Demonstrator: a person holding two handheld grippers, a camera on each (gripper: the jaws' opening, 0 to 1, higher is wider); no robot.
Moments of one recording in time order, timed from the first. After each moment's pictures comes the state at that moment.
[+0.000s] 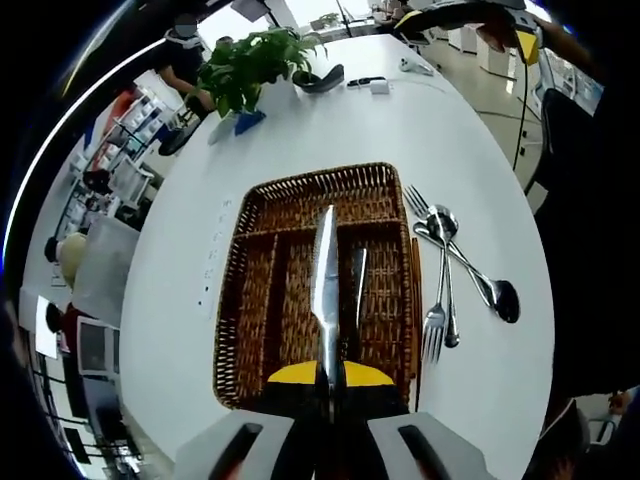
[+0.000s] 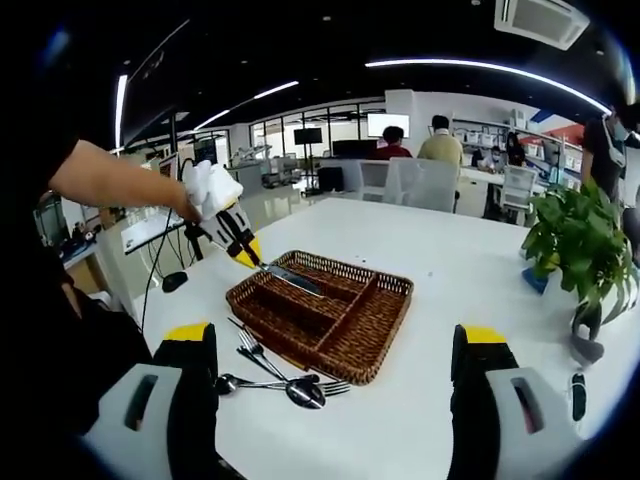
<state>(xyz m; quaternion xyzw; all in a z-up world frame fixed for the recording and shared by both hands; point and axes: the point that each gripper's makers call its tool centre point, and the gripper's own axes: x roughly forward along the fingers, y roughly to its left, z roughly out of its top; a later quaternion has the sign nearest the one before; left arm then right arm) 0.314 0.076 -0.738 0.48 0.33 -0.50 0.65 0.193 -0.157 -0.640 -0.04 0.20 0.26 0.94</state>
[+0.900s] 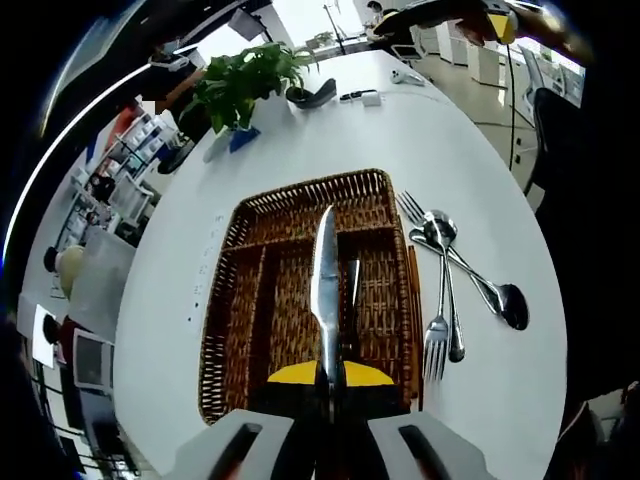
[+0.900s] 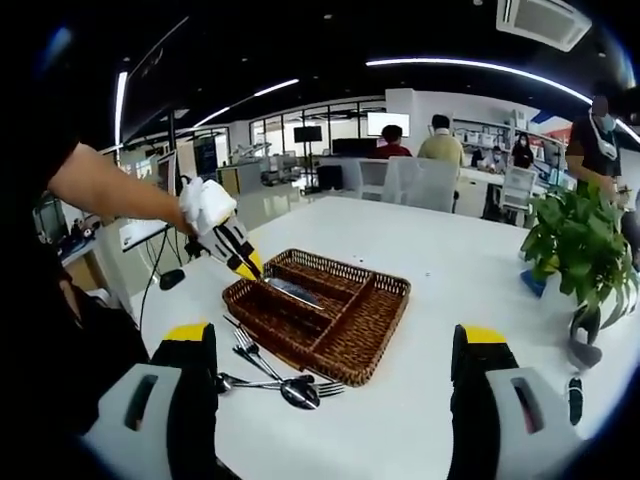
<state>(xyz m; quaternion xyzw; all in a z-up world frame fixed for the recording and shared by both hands) 0.309 0.067 -0.764 0.46 0.29 -0.52 0.65 0.199 -0.160 -0.640 -0.05 0.21 0.26 0.94</state>
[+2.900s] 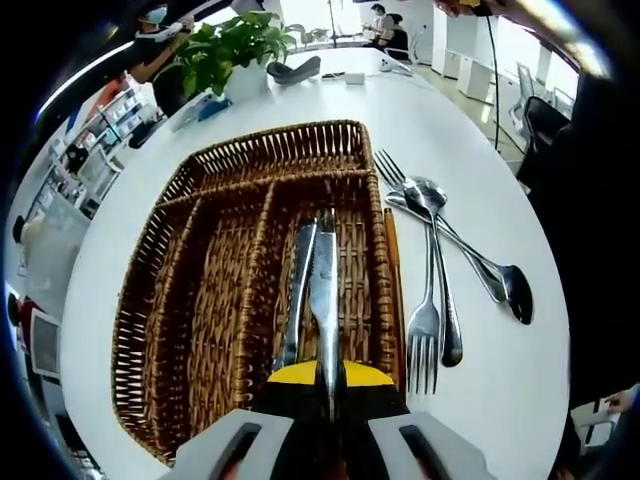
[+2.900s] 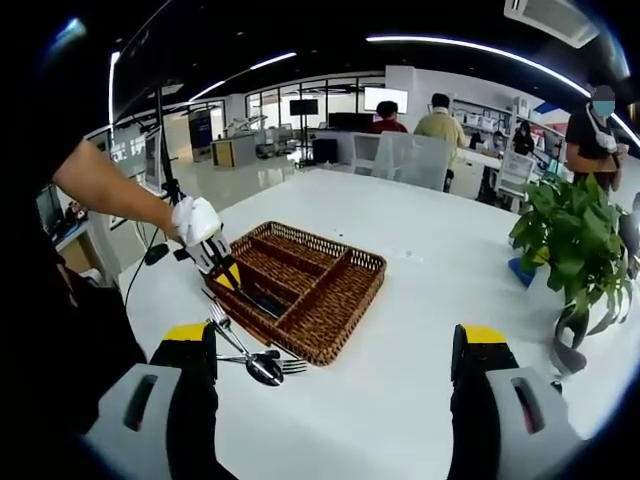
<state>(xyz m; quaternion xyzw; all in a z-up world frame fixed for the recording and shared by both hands) 0.293 0.063 -0.847 0.41 0.35 -0.57 0.62 0.220 -0.204 -0.660 -0.07 0.26 0.25 0.93</state>
